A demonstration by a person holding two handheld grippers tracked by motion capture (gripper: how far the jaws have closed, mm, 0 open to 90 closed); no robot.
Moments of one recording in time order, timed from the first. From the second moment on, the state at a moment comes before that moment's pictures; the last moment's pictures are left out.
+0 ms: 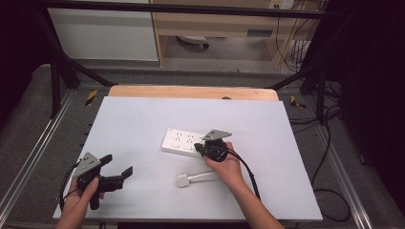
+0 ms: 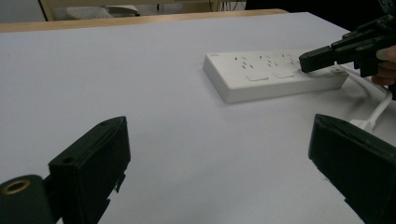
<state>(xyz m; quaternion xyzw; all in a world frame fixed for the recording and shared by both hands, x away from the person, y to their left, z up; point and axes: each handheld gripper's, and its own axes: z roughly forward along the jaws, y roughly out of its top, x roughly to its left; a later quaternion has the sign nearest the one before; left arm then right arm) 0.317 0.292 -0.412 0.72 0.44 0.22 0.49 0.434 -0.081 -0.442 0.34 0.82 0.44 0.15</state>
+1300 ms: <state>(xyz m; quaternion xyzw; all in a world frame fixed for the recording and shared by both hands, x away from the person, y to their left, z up) 0.317 0.292 -0.411 0.72 0.44 0.22 0.49 0.434 -0.081 -0.443 0.34 0.81 0.45 0.15</state>
